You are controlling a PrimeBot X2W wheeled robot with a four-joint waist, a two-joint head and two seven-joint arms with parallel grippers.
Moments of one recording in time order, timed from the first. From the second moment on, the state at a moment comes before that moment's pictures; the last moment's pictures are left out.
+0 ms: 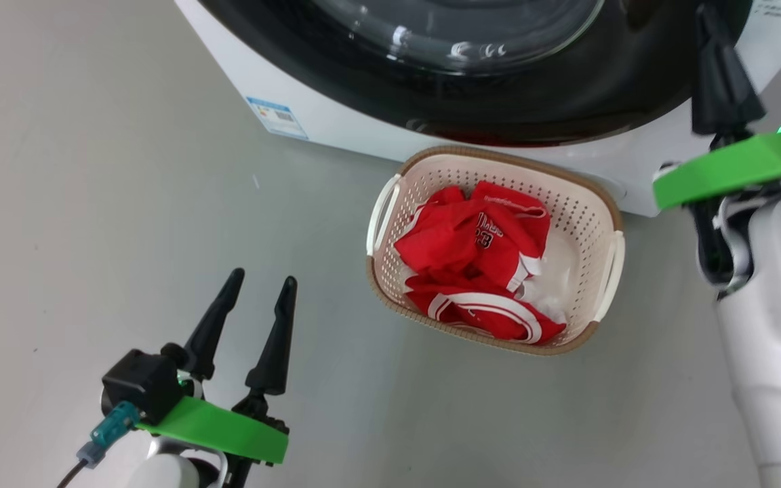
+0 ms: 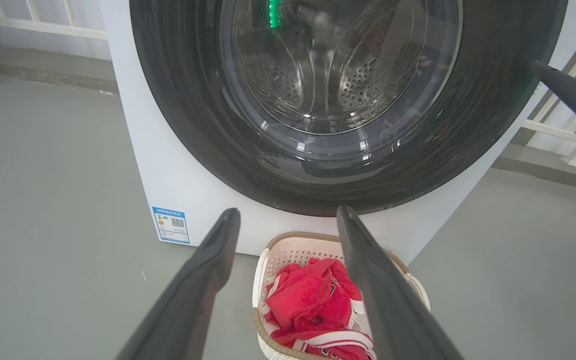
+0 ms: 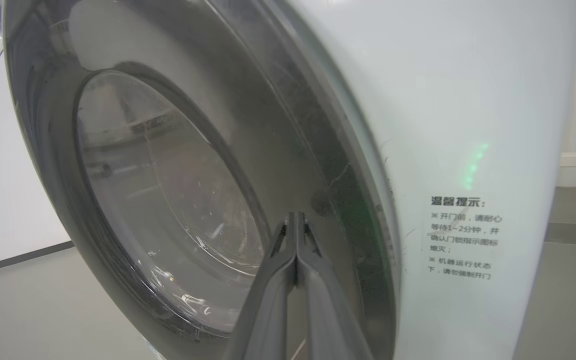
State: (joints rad) left arm -0.27 0.08 -0.21 0.21 -0.40 -0.13 -0.25; right arm -0.73 -0.11 -0.04 0.49 0.28 0.13 -0.26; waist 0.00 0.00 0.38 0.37
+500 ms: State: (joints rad) left arm -0.21 0.12 -0.17 0.24 -0.40 -0.13 -0.25; right arm -0.50 -0.08 0.04 0.46 0.29 0.13 -0.26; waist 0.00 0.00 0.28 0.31
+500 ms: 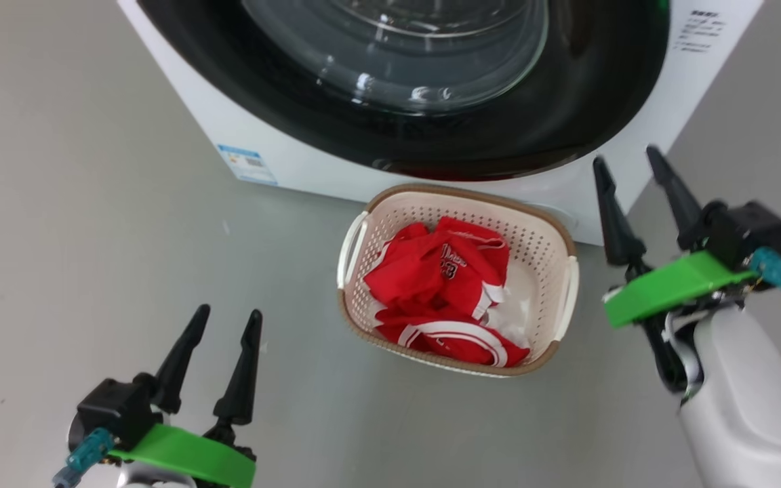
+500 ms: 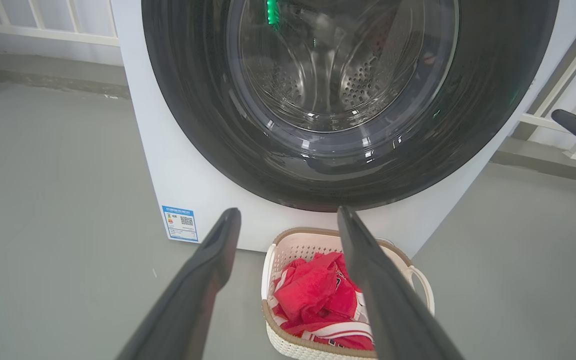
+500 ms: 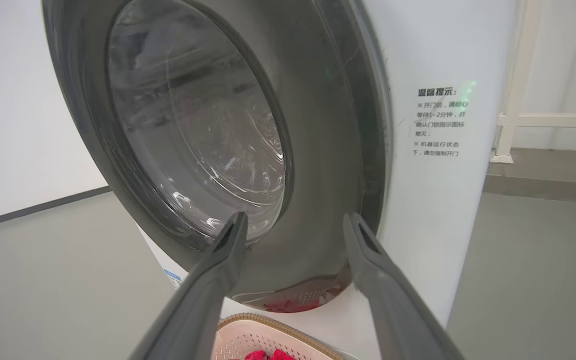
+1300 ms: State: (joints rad) left arm -0.12 0.20 -0.08 0.27 -0.39 -0.13 -0.25; right arm -0.16 -0.05 0.01 0.36 0.32 0.13 -0.26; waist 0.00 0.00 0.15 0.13
